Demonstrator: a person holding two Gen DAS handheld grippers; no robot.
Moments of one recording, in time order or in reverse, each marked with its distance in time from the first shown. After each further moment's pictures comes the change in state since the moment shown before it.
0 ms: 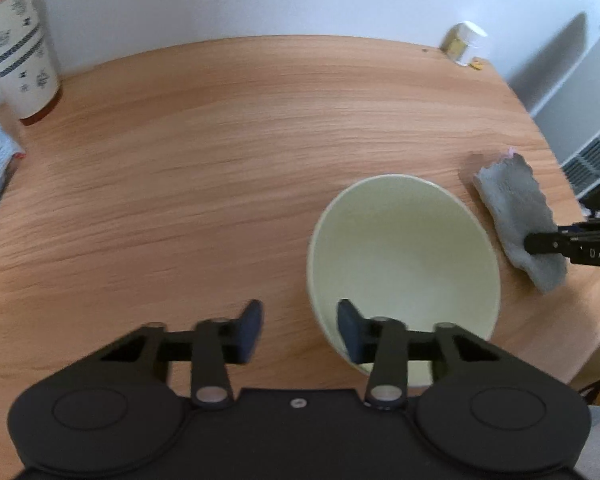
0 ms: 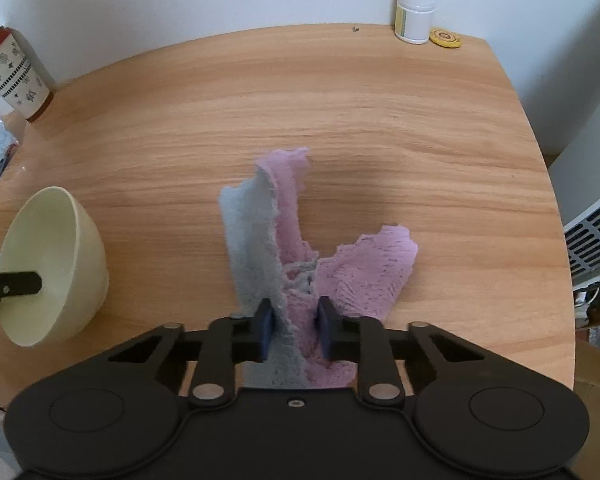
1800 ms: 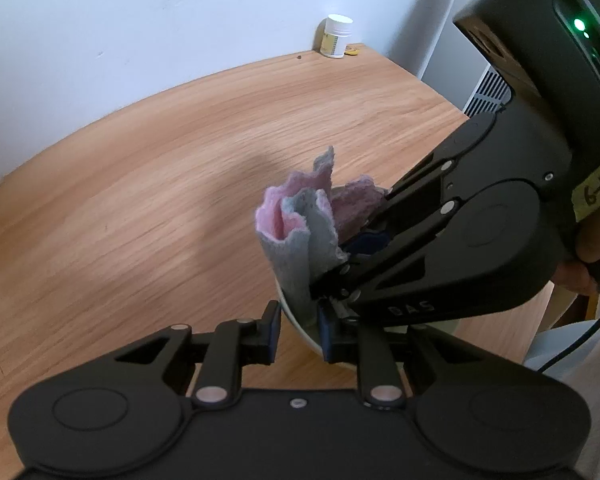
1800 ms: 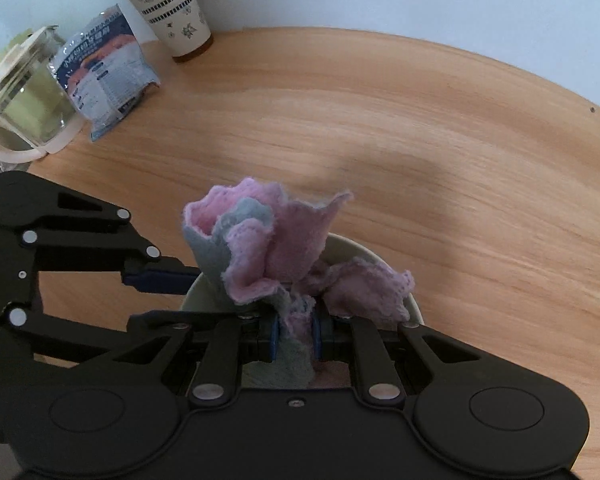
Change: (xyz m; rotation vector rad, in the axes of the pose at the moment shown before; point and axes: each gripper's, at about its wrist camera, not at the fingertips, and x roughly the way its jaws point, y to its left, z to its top) left arm 0.000 -0.003 -0.011 0.380 -0.080 -0.171; right arm 0.037 0.151 0.056 -0.285 0.088 0.208
